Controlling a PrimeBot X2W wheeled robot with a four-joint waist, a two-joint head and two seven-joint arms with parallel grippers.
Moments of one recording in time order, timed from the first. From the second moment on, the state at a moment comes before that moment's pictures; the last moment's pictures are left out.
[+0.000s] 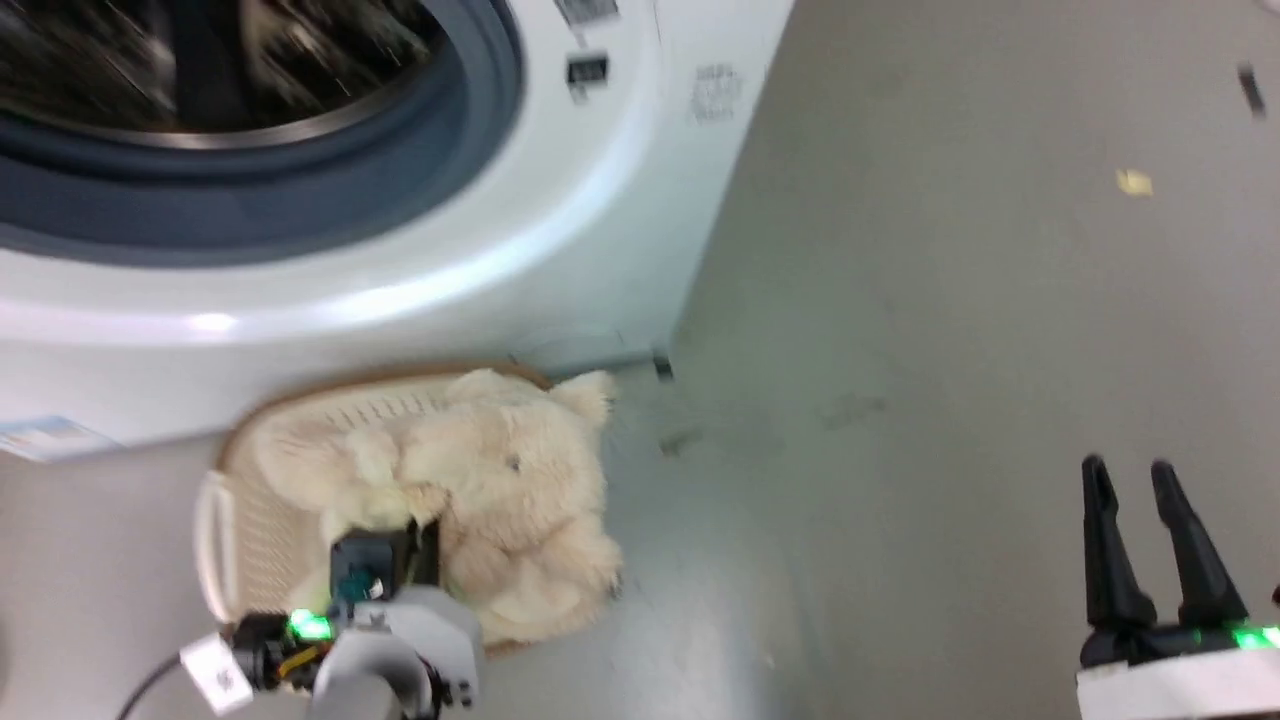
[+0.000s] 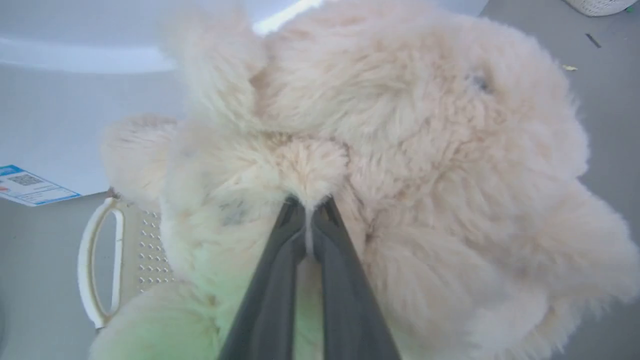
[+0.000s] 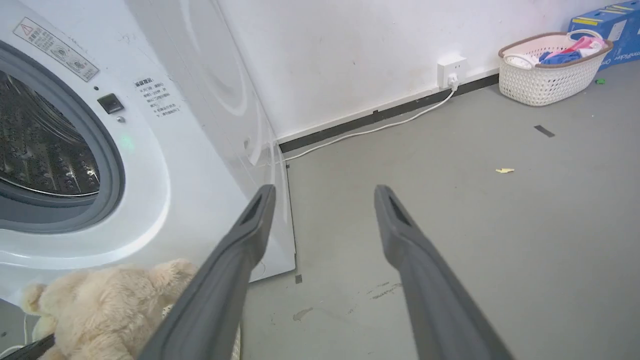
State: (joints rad) left arm -0.35 0.21 -0.40 0.69 -0.38 0.16 -0.25; right arm 0.03 -0.15 -0.03 0.00 0.50 0.13 -0.26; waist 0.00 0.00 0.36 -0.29
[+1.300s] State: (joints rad) left arm -0.50 0.21 -0.11 0.10 -0.12 0.16 -0.10; right arm 0.01 -0.16 -0.06 -0.07 0.53 0.13 -0.26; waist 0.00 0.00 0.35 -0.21
